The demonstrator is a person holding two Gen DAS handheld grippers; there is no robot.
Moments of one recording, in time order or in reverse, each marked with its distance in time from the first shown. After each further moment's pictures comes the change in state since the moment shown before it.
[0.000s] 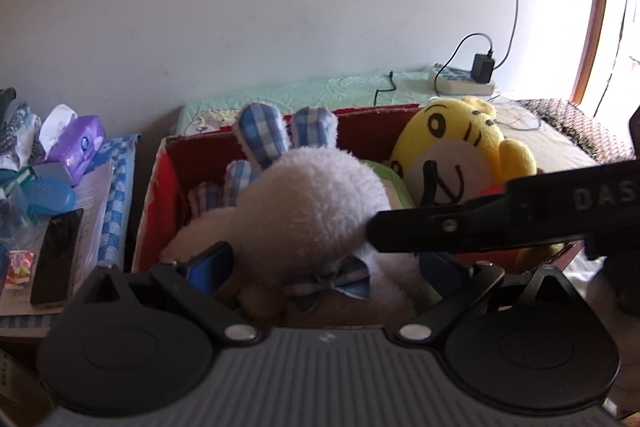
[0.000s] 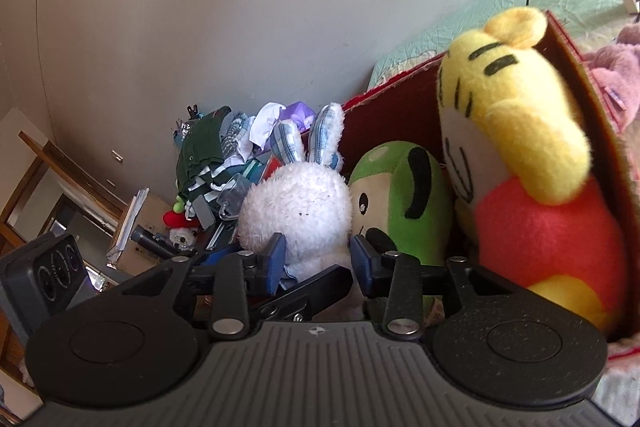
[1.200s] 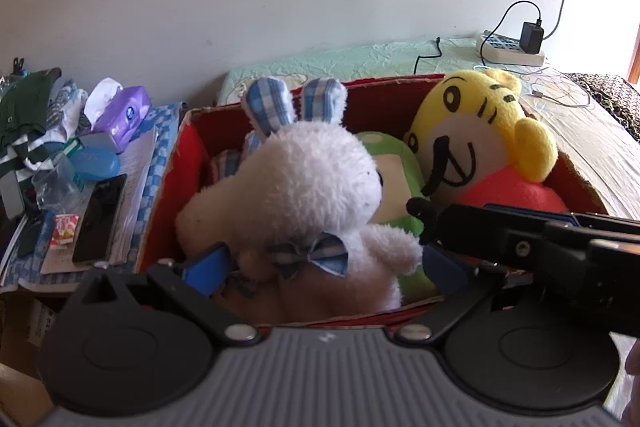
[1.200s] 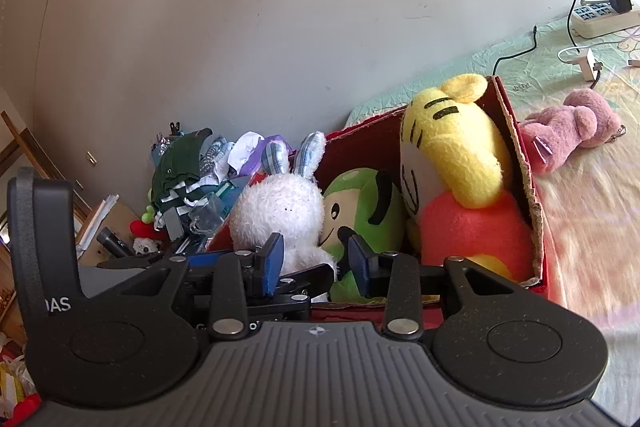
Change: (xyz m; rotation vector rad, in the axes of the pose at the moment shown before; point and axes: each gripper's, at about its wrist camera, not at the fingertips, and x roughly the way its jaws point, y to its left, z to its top) left arm 0.000 -0.037 0.008 -0.039 0.124 0.191; right arm -0.039 0.012 -0.025 -0.112 -0.145 -0.103
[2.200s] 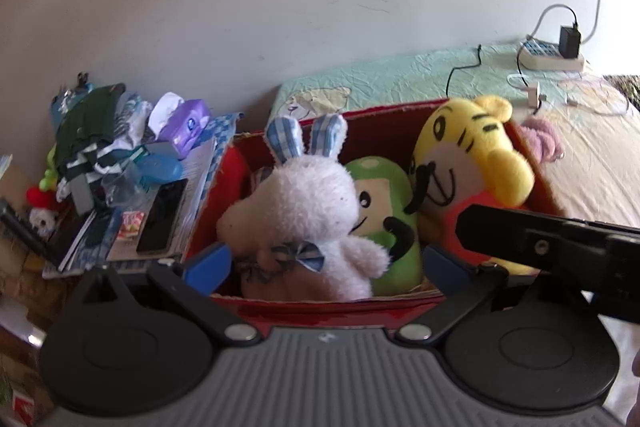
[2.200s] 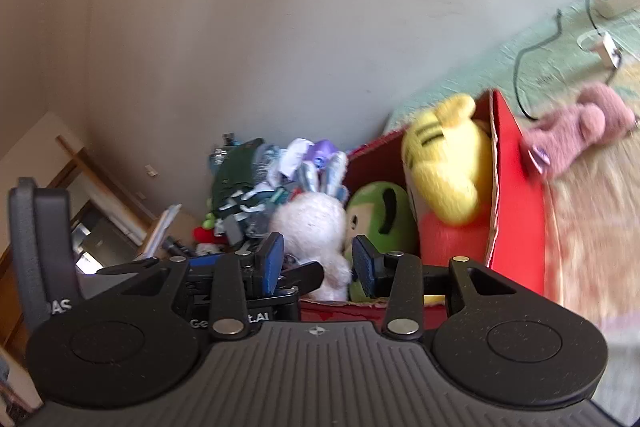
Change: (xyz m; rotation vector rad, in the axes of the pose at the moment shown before) left arm -0.046 -0.055 0.020 -0.028 0.010 0.231; right arm -0.044 -0.043 0.031 0.057 0.032 0.235
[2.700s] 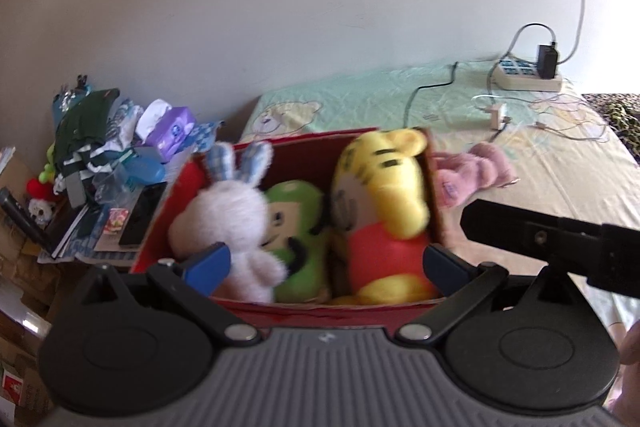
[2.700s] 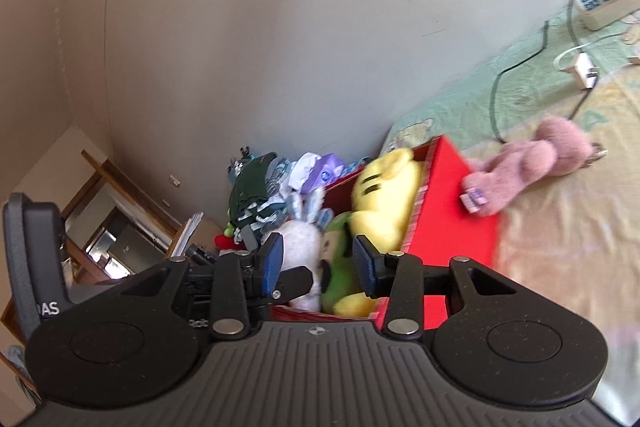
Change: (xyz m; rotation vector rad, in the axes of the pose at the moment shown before) left arm -0.035 -0.082 0.021 -0.031 -0.005 0.005; right arm -0.067 -0.059 0.034 0.066 0.000 0.042
